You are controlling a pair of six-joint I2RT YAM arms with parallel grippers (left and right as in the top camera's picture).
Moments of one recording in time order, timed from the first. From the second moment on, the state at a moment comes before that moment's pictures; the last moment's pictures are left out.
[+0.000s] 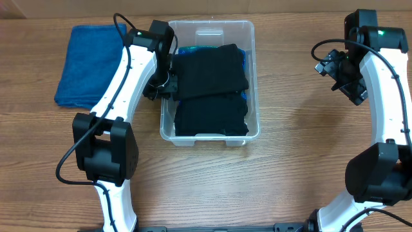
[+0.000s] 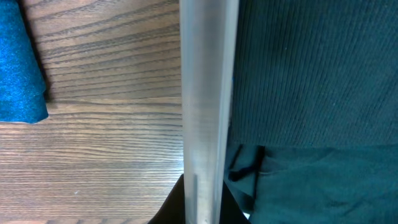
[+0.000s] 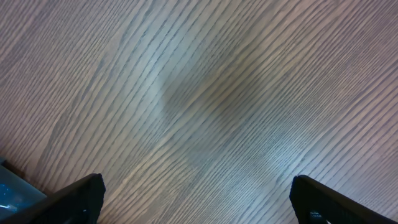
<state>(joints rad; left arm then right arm) -0.23 2.10 1.88 -1.34 0.02 -0.25 -0.11 1.87 1.82 -1.37 0.17 0.75</state>
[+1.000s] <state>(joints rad) 0.27 2.11 2.35 -1.41 -0.20 -0.36 -0.11 1.87 1.82 -1.37 0.17 0.75</state>
